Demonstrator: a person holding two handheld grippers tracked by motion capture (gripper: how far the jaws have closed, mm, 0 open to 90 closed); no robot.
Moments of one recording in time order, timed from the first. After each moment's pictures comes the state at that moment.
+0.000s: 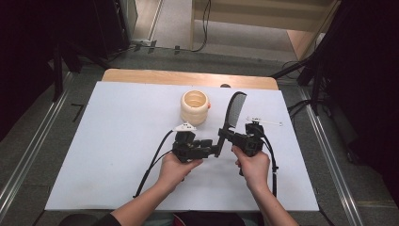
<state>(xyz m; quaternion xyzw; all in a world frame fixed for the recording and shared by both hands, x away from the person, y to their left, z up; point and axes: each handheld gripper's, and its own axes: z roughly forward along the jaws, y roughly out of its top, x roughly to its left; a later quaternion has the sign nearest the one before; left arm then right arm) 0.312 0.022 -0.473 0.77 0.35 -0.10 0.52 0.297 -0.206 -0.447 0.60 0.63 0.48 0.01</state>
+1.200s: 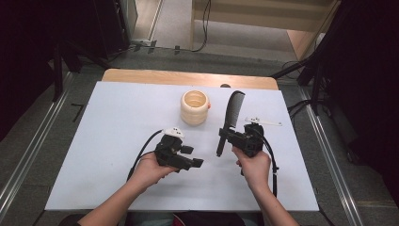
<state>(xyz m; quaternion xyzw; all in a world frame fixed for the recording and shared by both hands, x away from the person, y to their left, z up) 0.305 0.069 -0.463 0.86 0.28 -0.09 0.42 0.293 -0.204 -0.445 0.58 0.66 0.48 0.06</state>
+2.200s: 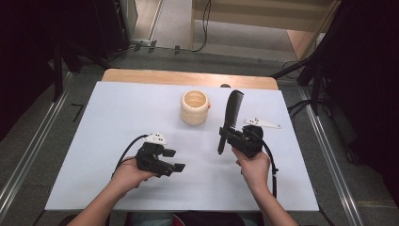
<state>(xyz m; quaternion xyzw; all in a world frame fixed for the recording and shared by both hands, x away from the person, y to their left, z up) 0.294 0.117 -0.467 0.87 0.28 -0.05 0.41 0.288 -0.200 -0.444 0.55 0.67 0.48 0.11</state>
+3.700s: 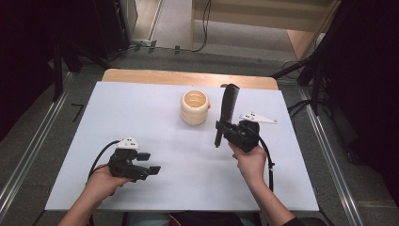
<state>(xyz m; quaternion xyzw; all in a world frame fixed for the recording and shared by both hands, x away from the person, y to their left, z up) 0.280 0.183 -0.469 0.86 0.34 -0.01 0.39 0.301 -0.190 -0.435 0.52 0.68 0.50 0.14</state>
